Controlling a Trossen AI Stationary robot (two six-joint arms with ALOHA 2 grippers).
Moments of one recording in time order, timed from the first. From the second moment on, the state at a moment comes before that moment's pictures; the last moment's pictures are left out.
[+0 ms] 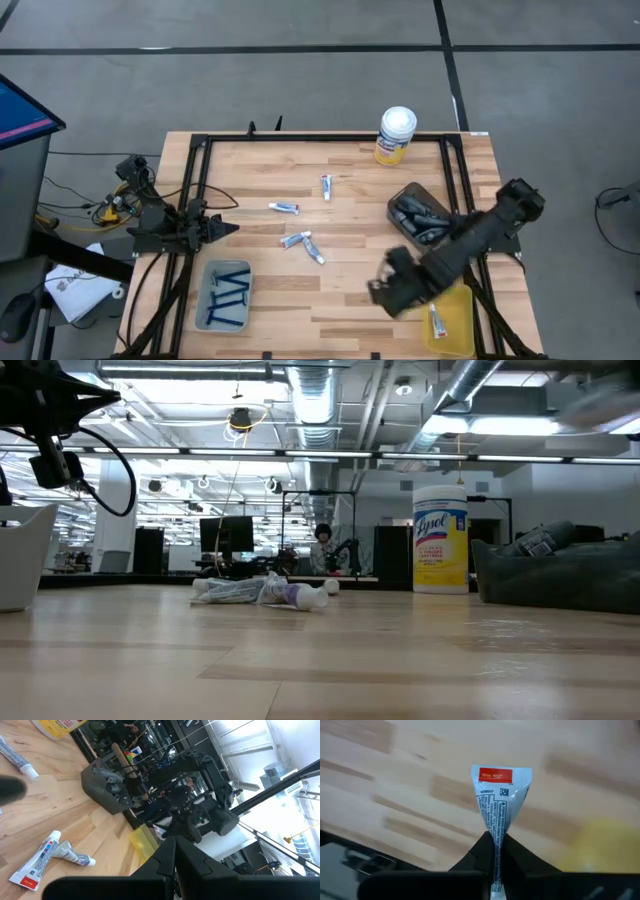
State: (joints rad) left arm -0.86 0.00 0.01 0.17 -0.94 -0.92; right arm 0.64 1.68 1.47 -1.20 0.12 1.91
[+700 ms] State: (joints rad) left arm -0.86 0.00 0.01 0.17 -0.94 -0.92; right arm 0.98 1.69 1.47 -1.47 -0.24 2.24
